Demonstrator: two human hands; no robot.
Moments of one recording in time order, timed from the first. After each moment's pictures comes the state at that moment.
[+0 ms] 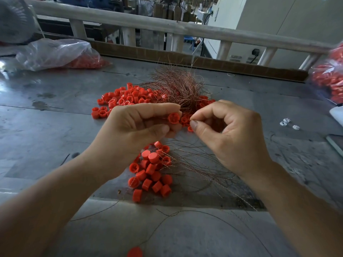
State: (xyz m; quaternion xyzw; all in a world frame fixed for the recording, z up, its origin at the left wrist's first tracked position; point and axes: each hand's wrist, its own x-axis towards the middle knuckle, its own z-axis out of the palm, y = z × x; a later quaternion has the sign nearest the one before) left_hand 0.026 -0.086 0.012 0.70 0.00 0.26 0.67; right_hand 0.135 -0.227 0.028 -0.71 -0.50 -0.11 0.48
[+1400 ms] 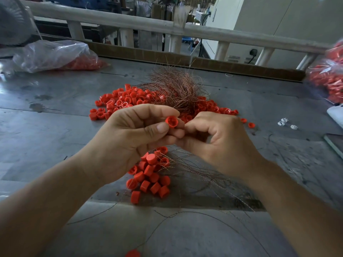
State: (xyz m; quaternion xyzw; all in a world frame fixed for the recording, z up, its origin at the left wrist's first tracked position) left_hand 0.026 -0.089 0.015 0.57 -0.01 0.16 0.81; right_hand 0.140 -0.225 0.024 -0.71 -0.58 -0.05 0.39
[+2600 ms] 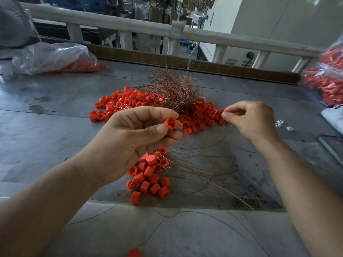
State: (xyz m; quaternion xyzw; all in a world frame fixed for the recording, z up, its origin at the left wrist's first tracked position) left_hand 0.025 -0.086 0.014 0.57 -0.01 0.16 0.80; right_hand 0.239 -0.240 0.006 -0.87 -0.30 -0.13 0.37
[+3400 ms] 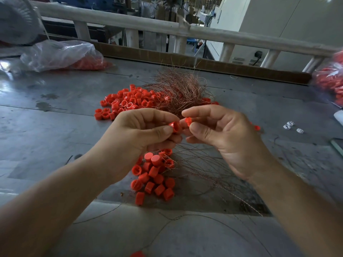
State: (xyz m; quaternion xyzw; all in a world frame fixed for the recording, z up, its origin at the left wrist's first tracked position) left_hand 0.026 -0.089 0.016 0.64 0.08 0.19 0.74; right_hand 0.143 -0.220 0.023 -0.60 -0.45 0.23 0.62
